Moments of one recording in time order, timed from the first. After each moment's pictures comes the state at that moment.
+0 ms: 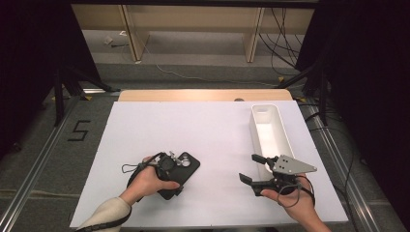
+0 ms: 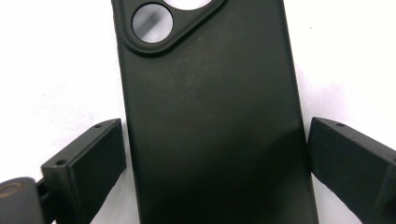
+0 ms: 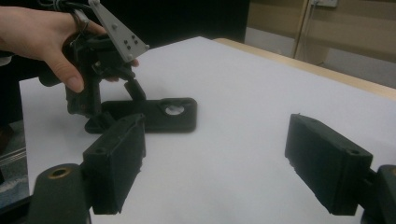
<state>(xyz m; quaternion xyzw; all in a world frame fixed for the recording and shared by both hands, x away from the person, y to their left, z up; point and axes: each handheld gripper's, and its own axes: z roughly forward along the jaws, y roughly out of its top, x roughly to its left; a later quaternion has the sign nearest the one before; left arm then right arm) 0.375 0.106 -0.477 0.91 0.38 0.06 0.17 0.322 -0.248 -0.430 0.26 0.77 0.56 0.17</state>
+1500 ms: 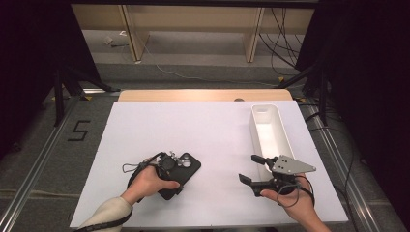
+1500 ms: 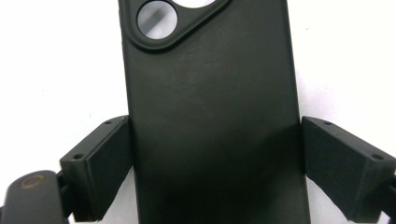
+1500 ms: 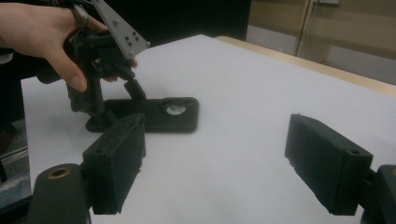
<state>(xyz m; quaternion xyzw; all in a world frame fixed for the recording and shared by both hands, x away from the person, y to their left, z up) 0.374 0.103 -0.474 0.90 0.39 0.06 0.16 0.322 -0.247 -0.432 0.26 0.77 0.55 0.16</state>
